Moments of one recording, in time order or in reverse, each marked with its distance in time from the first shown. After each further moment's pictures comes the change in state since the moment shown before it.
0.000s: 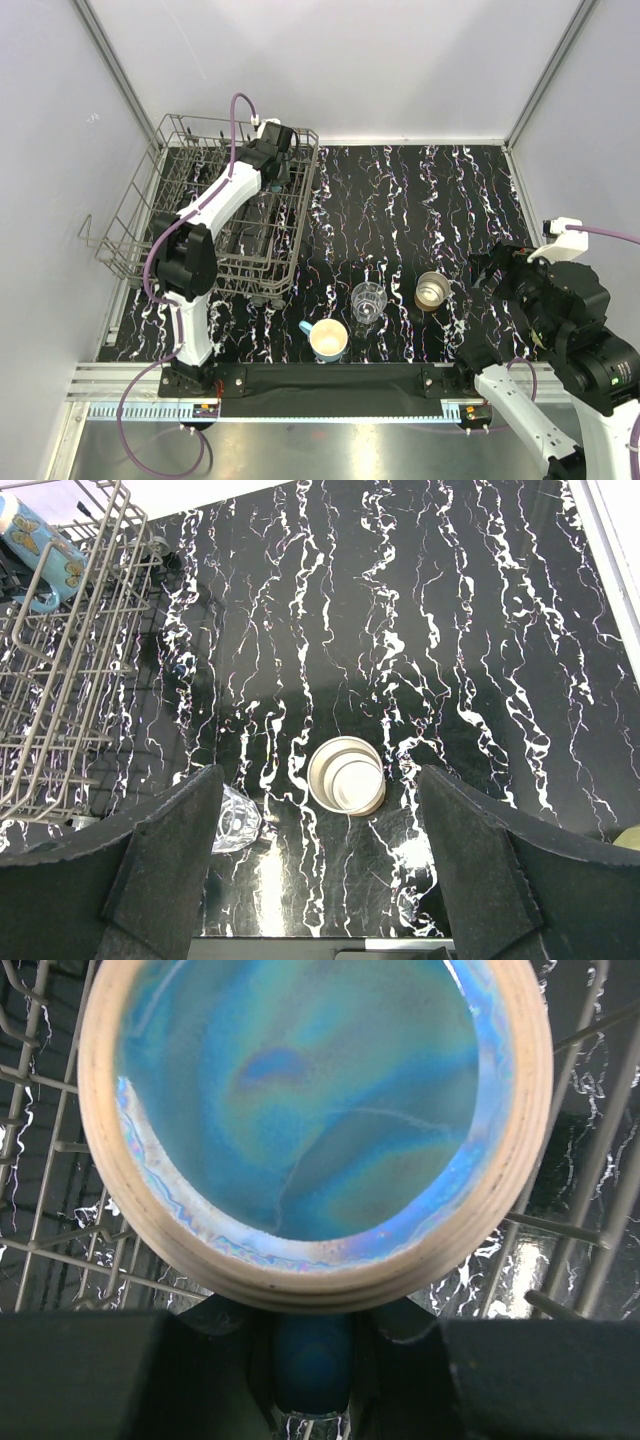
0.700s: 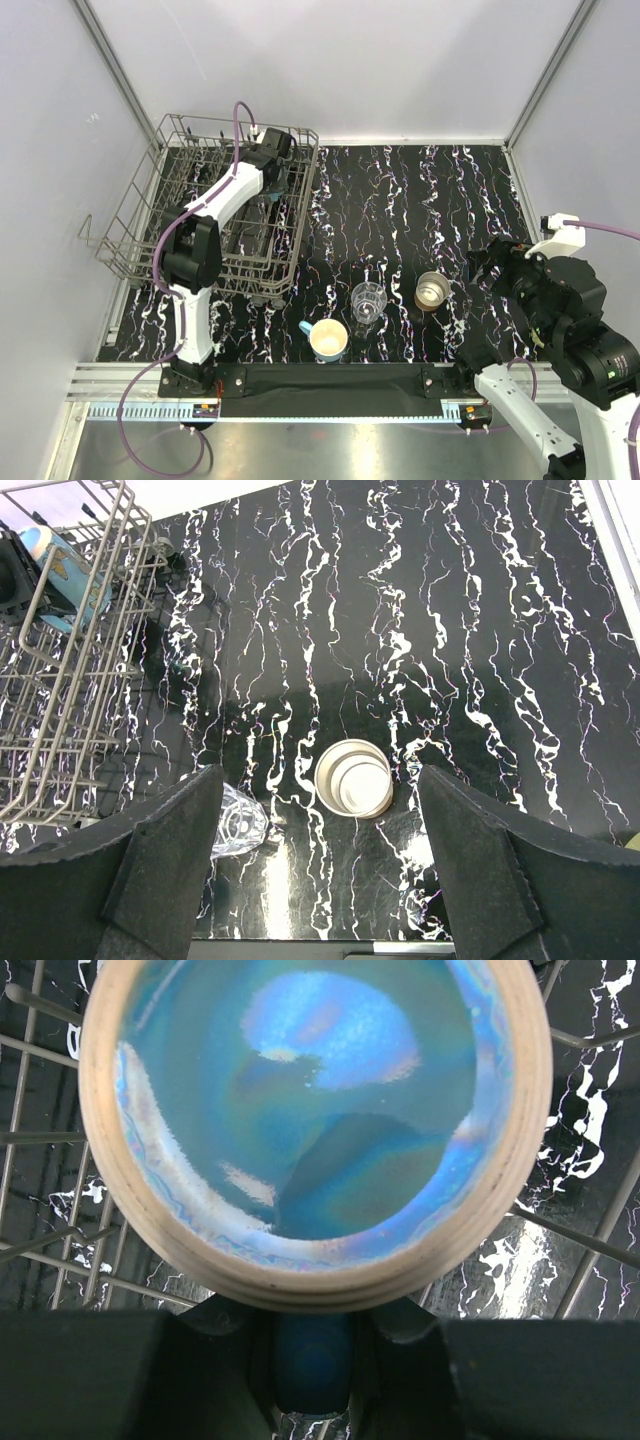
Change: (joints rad) left arm 0.025 0.079 -0.001 -0.021 0.028 -0.031; right arm 0.000 0.020 0.000 0.014 -0.006 0.015
